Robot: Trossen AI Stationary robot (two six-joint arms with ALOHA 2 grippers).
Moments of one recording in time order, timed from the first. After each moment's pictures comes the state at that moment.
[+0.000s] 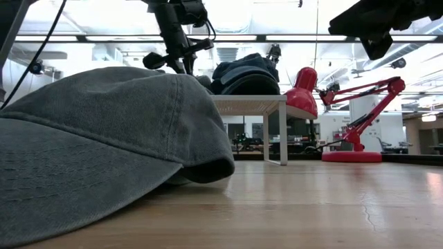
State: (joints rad) left arm 0.54 1.72 1.76 -1.09 -0.11 -0.81; right arm 0.53 0.82 0.45 0.06 0.72 0.47
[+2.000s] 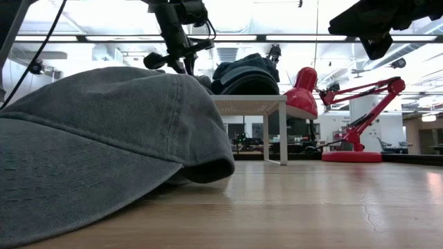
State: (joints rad) left arm 0.53 1.72 1.76 -1.07 -0.13 -0.82; right arm 0.53 0.82 0.45 0.06 0.73 0.47
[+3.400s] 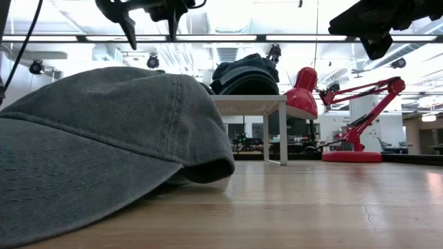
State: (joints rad) left arm 0.16 1.61 1.85 -1.57 -0.08 -1.31; right arm 0.53 0.82 0.45 0.06 0.73 0.47
